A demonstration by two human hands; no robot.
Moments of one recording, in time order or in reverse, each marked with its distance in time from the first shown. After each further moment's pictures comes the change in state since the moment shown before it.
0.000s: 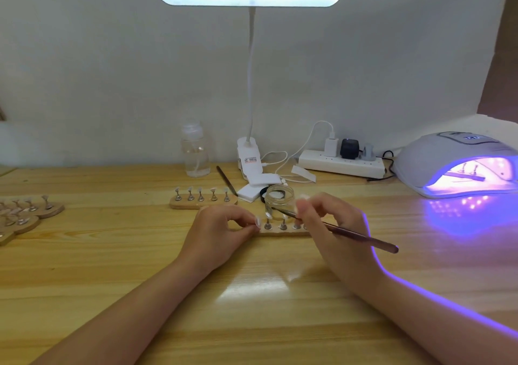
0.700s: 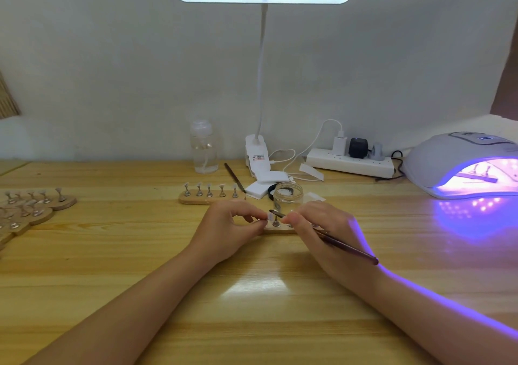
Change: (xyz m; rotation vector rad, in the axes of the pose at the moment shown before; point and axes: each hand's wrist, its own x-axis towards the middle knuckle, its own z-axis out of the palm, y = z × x) left_hand -0.001 0.001 -0.005 -0.107 -0.027 0.055; right_hand -0.004 0.008 0.006 -0.189 -0.202 -0.122
